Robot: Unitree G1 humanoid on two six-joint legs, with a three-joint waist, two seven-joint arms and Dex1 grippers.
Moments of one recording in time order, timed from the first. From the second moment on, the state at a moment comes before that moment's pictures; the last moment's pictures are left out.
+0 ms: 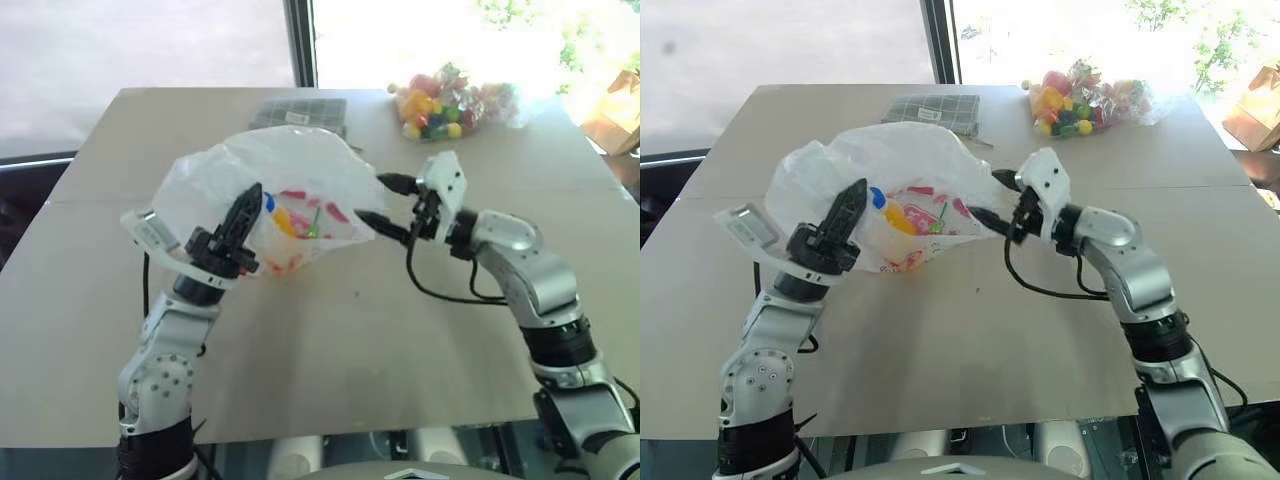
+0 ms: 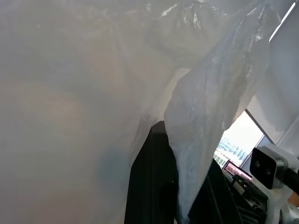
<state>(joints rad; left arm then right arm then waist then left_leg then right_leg) -0.06 0.29 0.30 -0.44 -1.09 0.37 -0.48 -0.59 -0.35 0.14 -0.18 0.35 0.43 0.70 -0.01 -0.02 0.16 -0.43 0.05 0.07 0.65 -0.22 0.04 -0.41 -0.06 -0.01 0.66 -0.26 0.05</state>
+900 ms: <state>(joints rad) -0.89 0.63 0.38 0.14 -1.29 0.70 -0.56 -1.04 -0.35 -0.50 0.22 1.24 0.92 0.46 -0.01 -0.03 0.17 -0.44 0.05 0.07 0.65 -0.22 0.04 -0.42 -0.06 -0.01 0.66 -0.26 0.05</state>
